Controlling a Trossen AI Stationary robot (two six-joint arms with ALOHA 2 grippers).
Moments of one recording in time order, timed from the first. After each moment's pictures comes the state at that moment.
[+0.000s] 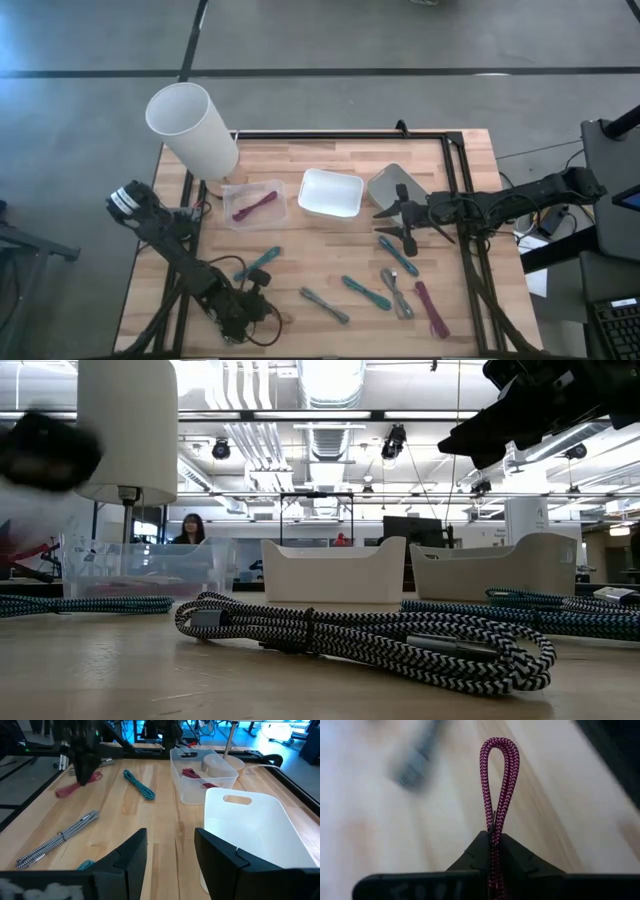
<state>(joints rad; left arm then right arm) -0.84 1.59 0.80 -0.13 -0.37 -0.37 0.12 0.92 0.39 0.22 0.08 0.05</state>
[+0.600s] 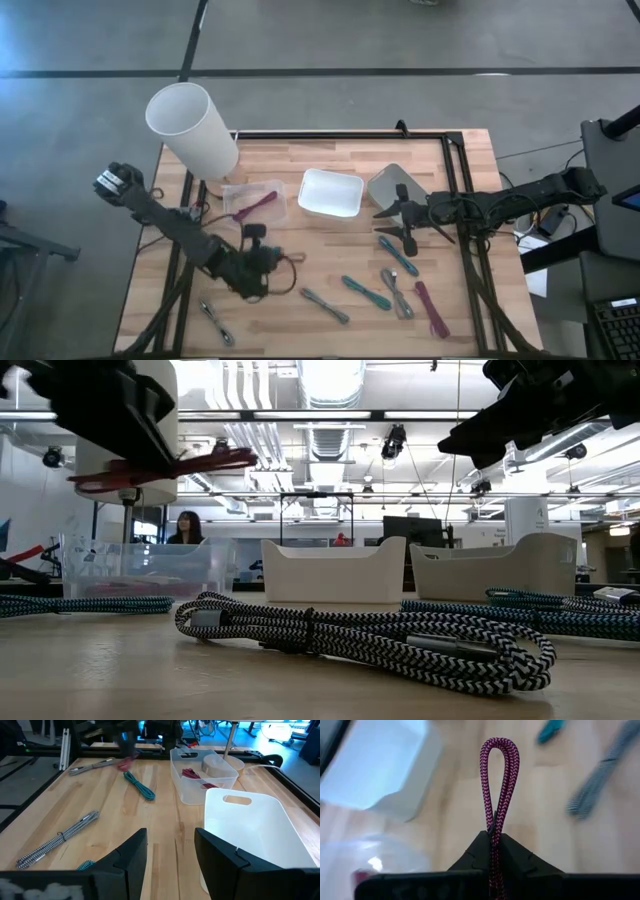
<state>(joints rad) -0.59 1.36 0.91 -0.56 -0.60 -0.43 0.12 0.92 0.39 0.22 0.08 0.05</state>
